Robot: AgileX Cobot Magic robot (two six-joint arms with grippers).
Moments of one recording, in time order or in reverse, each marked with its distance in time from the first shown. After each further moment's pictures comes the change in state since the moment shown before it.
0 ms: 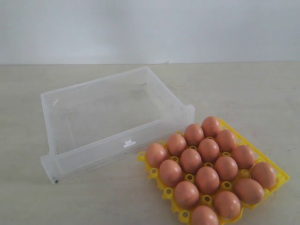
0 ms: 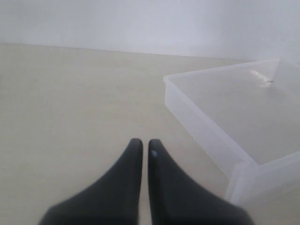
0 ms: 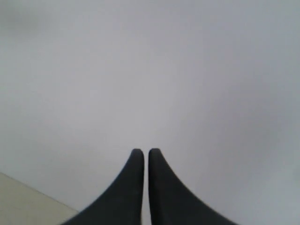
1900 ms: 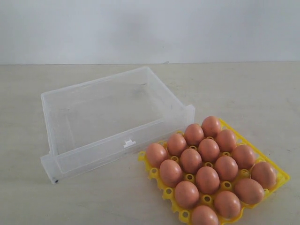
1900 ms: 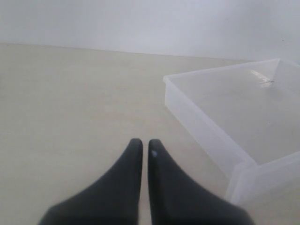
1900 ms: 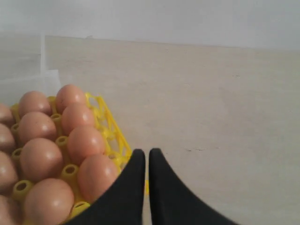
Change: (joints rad) left arm 0.000 0.000 0.000 0.000 0.000 0.000; right arm -0.165 -0.667 0.698 1.628 0.055 -0.984
